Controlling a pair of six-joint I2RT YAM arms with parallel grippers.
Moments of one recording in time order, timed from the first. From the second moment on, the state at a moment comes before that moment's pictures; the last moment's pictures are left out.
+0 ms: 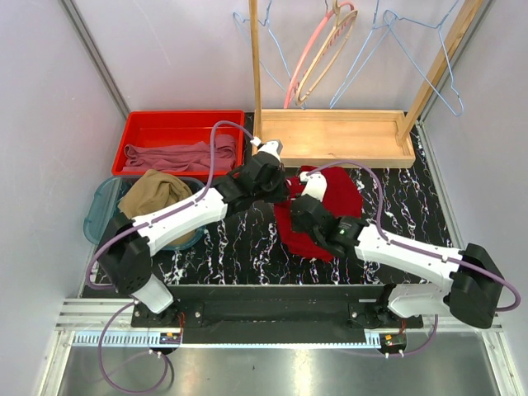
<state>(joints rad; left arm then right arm) -0.84 1.58 1.26 -0.32 -0.10 -0.68 0.99 1.26 0.86 -0.27 0.53 0.65</state>
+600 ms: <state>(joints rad) -0.86 1.43 1.16 -0.29 -0.10 -0.62 0.99 1.03 0.88 -0.45 0.71 0.71</state>
